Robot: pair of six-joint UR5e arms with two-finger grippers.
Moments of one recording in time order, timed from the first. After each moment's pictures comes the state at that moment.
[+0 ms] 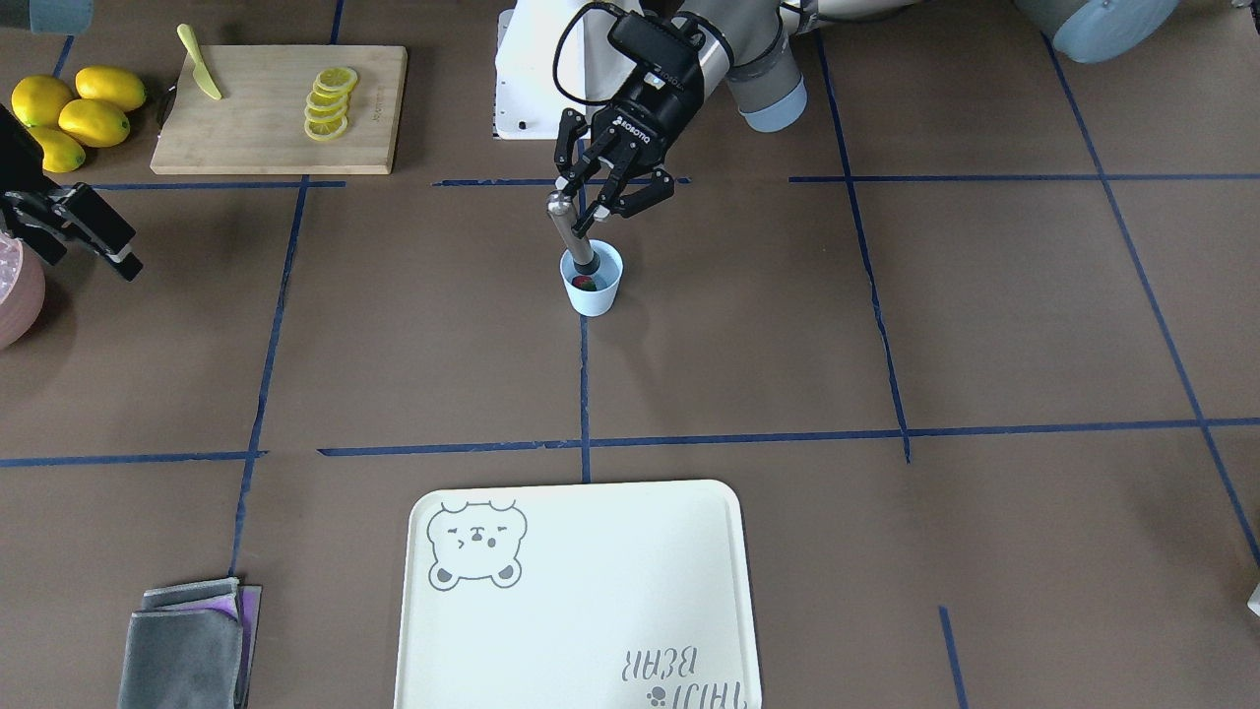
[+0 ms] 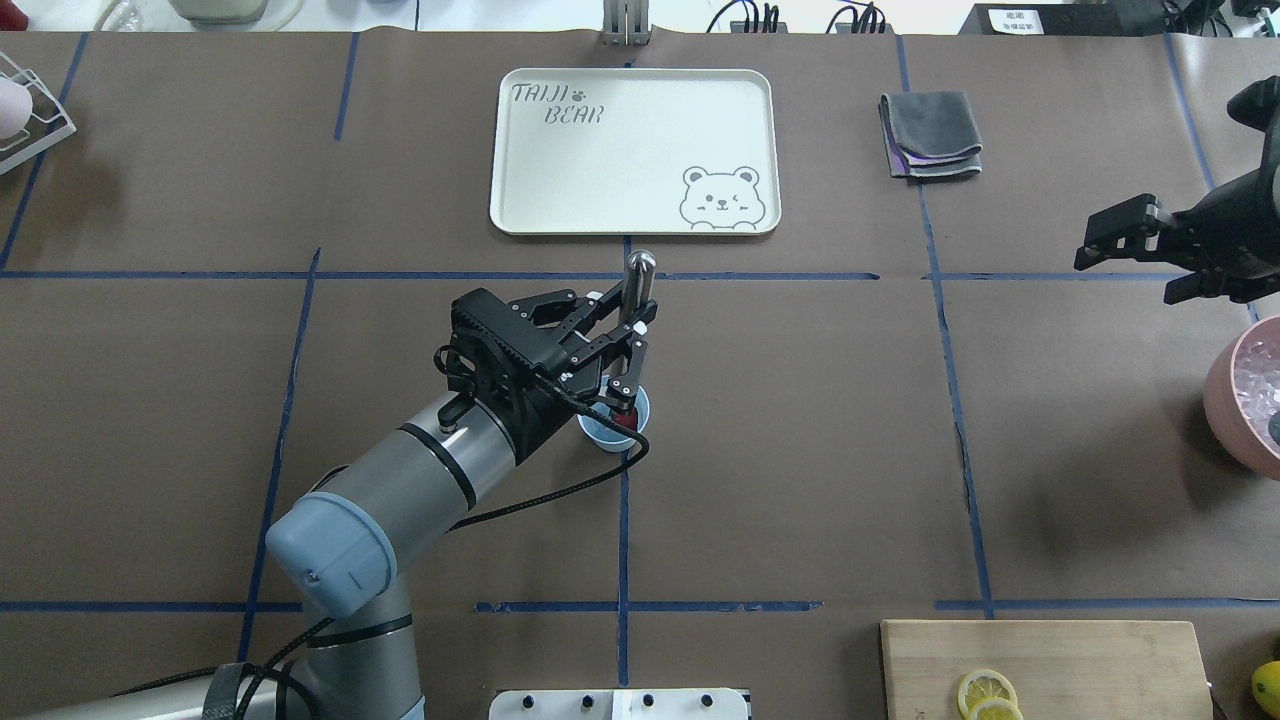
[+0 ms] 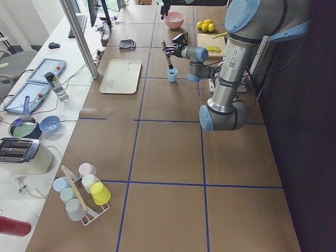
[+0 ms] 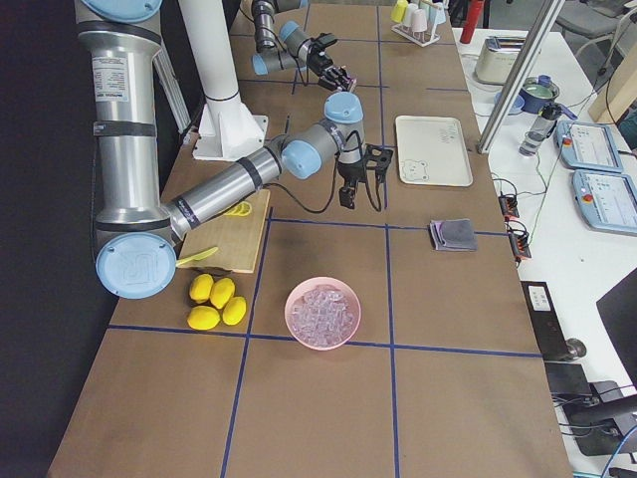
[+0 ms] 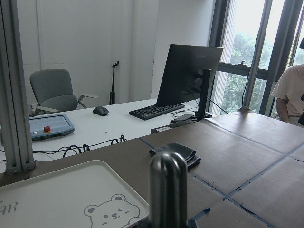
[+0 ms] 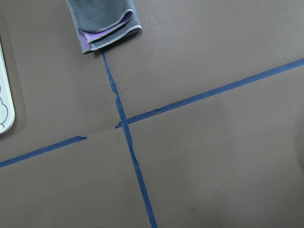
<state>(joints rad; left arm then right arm) -0.27 -2.11 -1.68 -2.78 -1.01 -0.52 1.06 -1.55 2.09 -1.43 2.17 1.14</state>
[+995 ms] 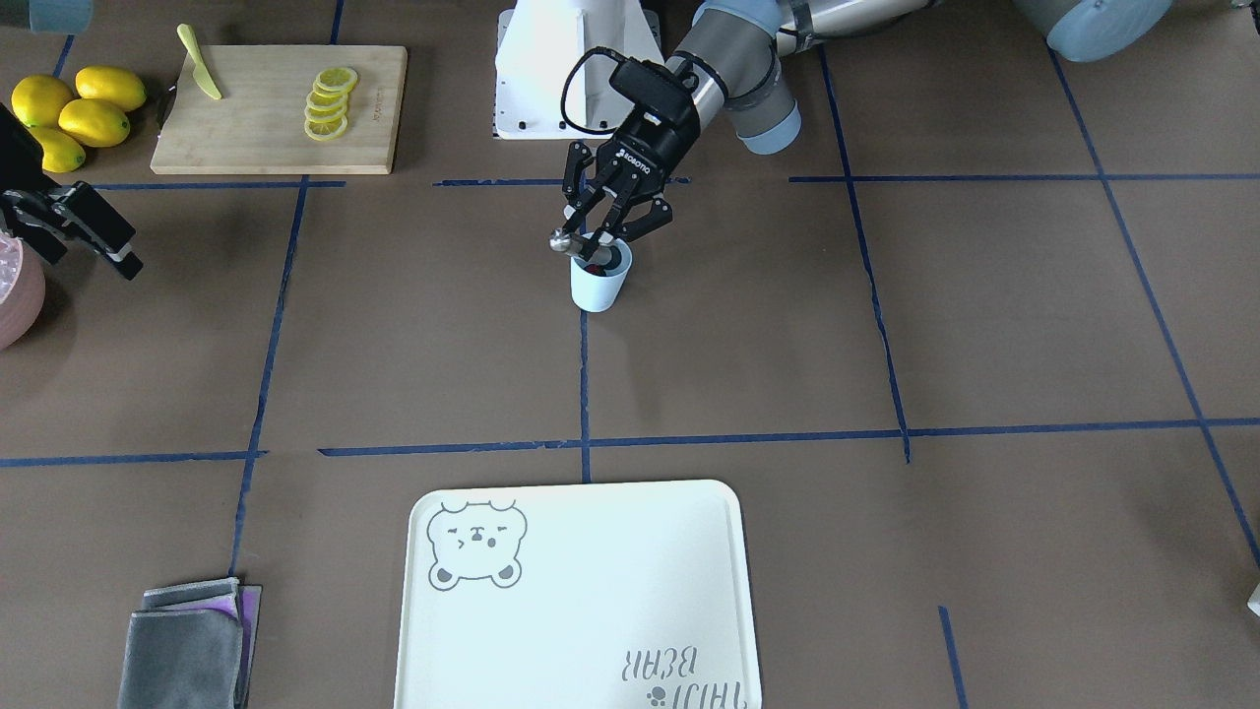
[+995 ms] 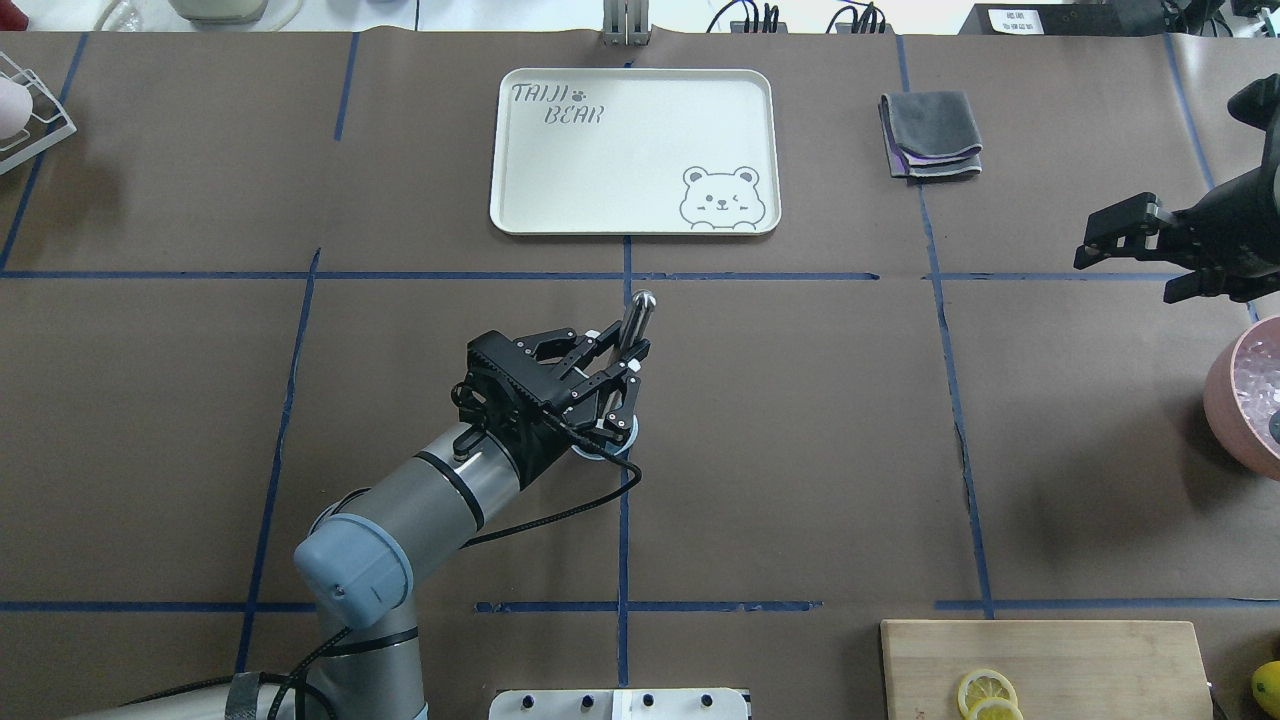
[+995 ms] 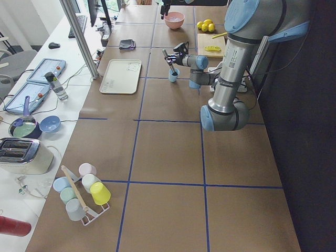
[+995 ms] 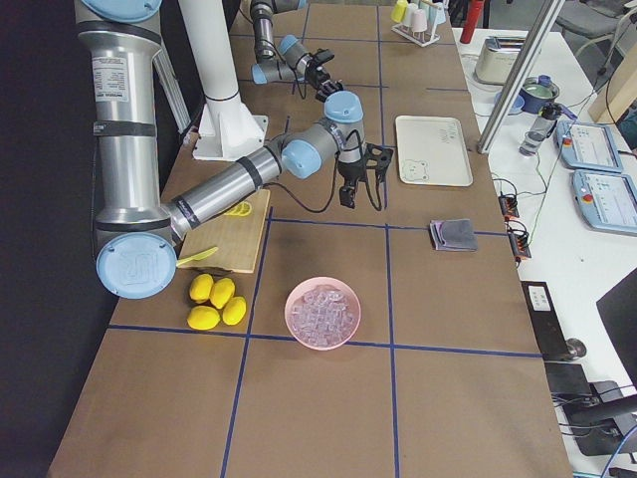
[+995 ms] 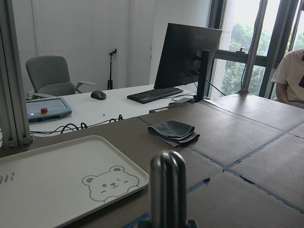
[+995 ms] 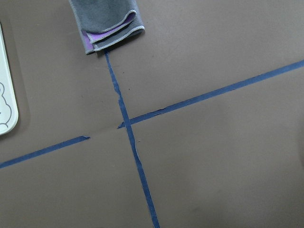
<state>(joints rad) -0.24 -2.11 -1.57 -2.86 -1.01 -0.52 1.06 -1.55 2.10 -1.43 2.17 1.14</state>
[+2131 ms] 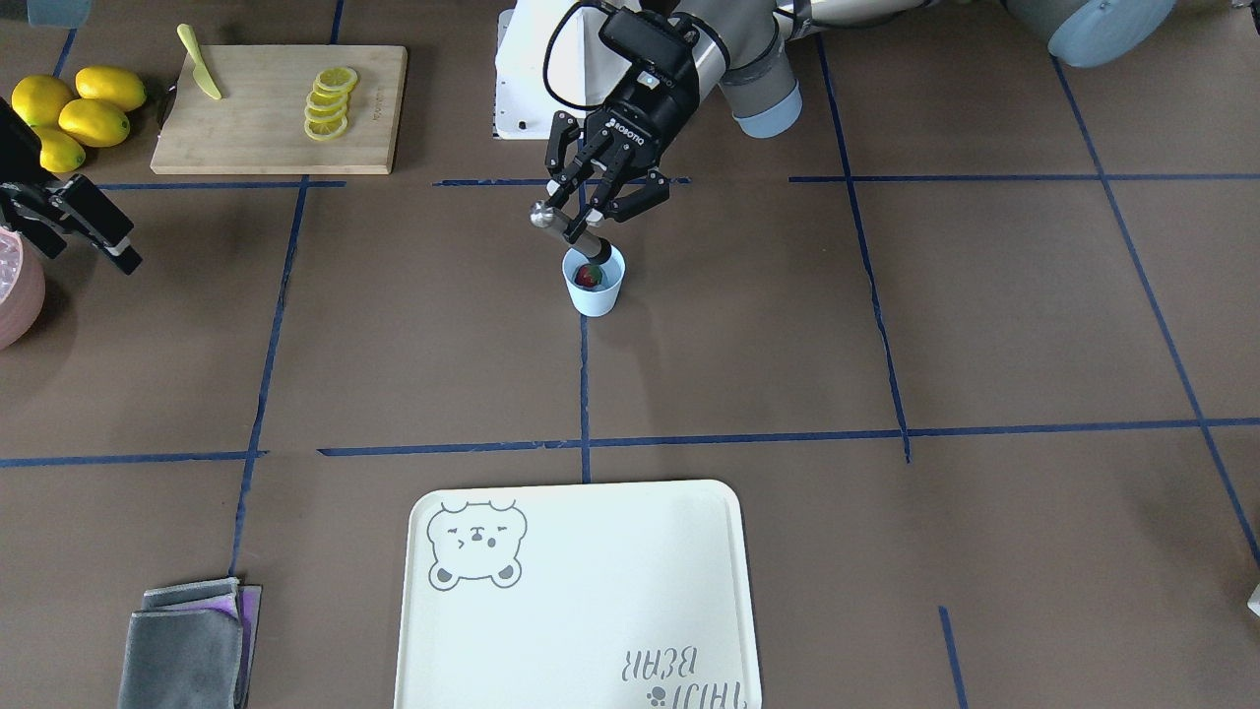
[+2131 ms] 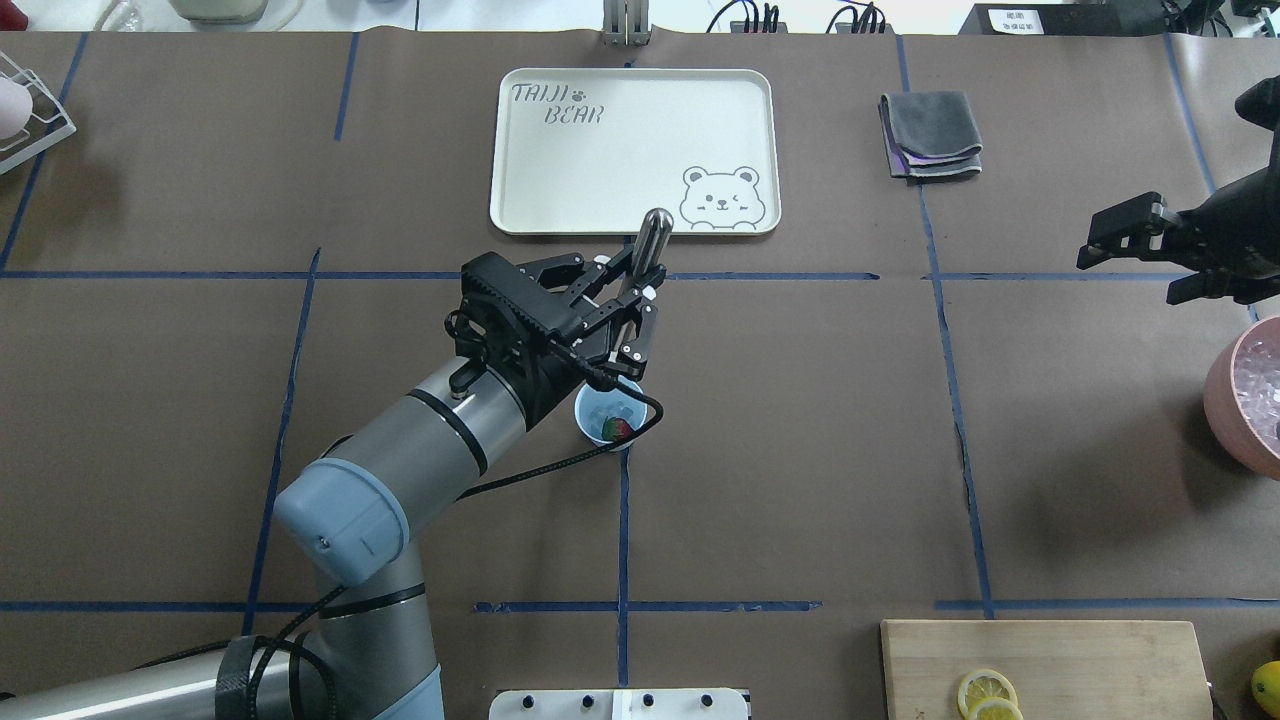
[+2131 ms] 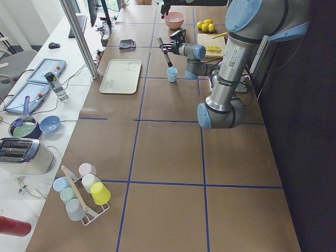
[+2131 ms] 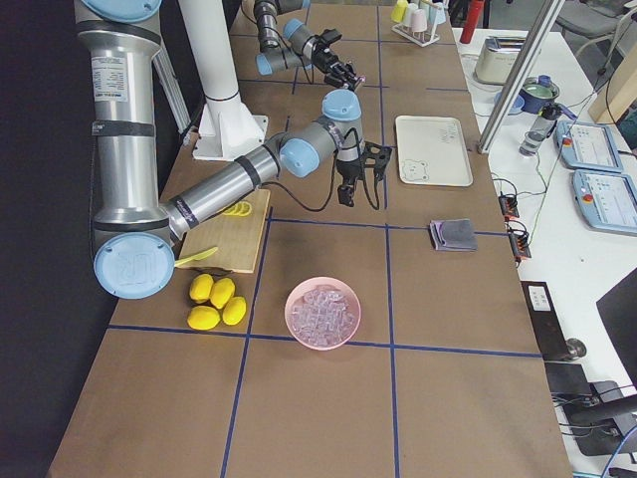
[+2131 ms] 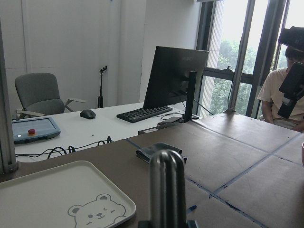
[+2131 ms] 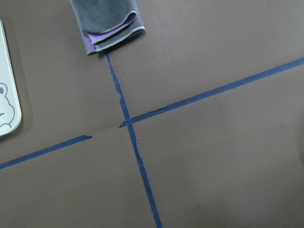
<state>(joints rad) -0.32 -2.15 -1.71 -2.66 -1.02 -0.47 1.07 -1.56 2.11 -1.43 2.17 1.15</state>
